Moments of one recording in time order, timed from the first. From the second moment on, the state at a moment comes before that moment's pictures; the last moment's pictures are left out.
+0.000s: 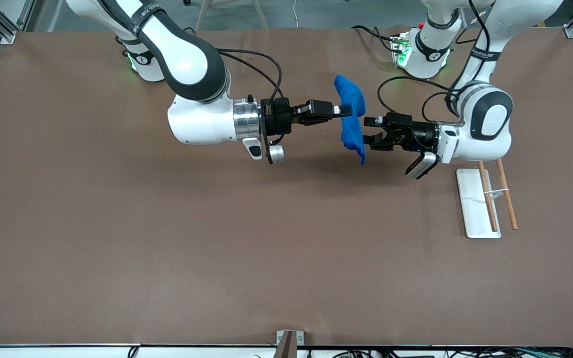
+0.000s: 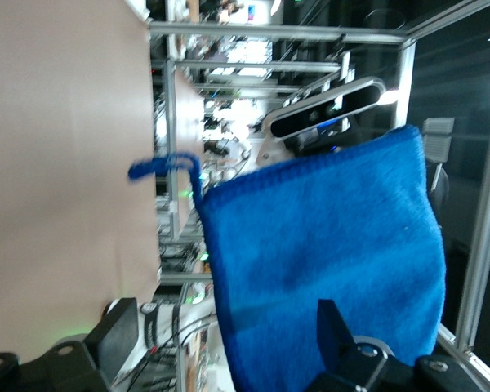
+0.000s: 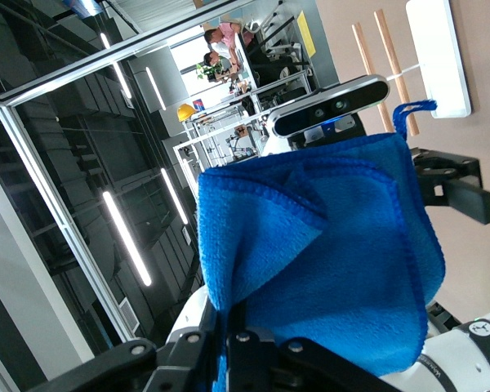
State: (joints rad) left arm -0.04 0.19 -0.11 -2.28 -1.70 1.57 0.91; right arm 0.31 0.45 0.49 -1.58 1.69 2.25 -0.16
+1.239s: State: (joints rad) left arm -0.03 0.17 -0.11 -2.42 -1.97 1.42 1.14; right arm 0.34 0.45 0.49 -1.57 1.69 2.25 -0.12
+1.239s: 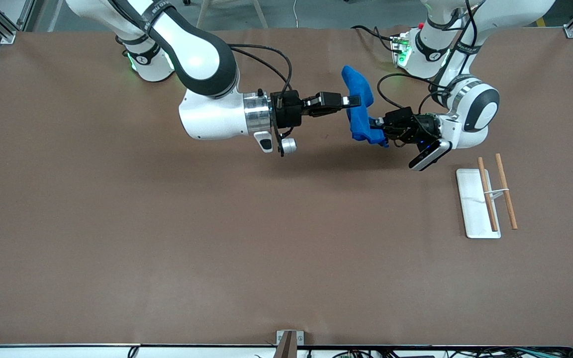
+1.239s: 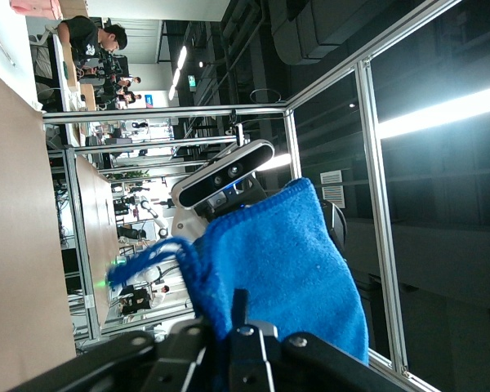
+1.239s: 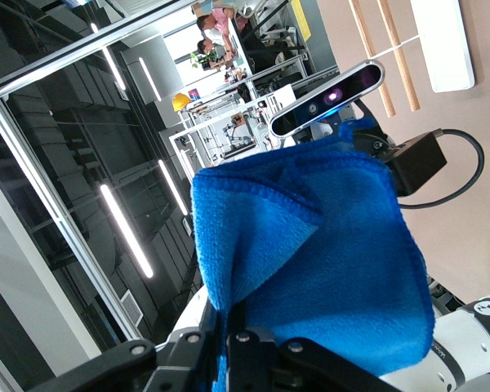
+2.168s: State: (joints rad) left arm -0.02 0.17 0.04 -2.26 -1.57 1.48 0.88; right arm 0.19 0.41 0.36 -1.56 0.78 2.12 0.24
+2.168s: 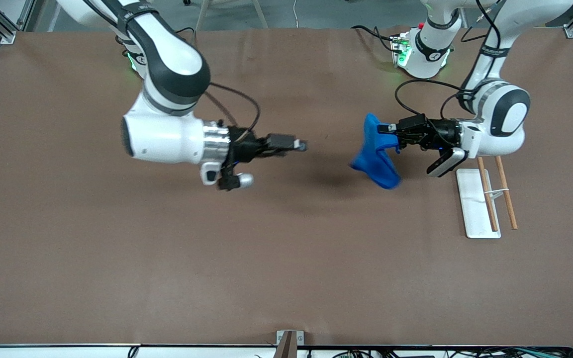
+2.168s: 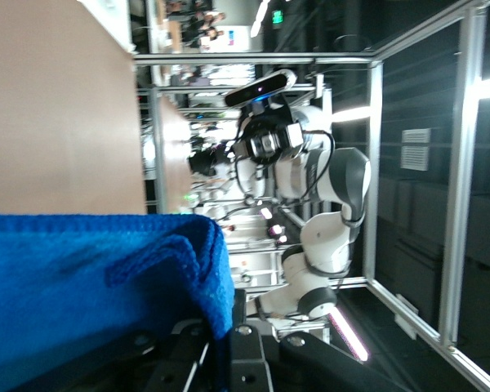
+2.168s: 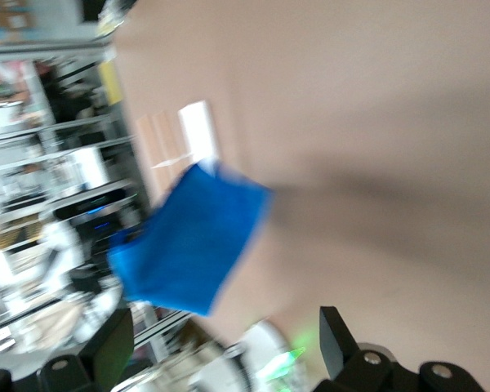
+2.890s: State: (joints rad) left arm -0.02 0.29 0.26 -1.84 -0.82 1.50 0.61; right arm 0.04 0.22 0.08 -1.65 0.08 1.95 0.34
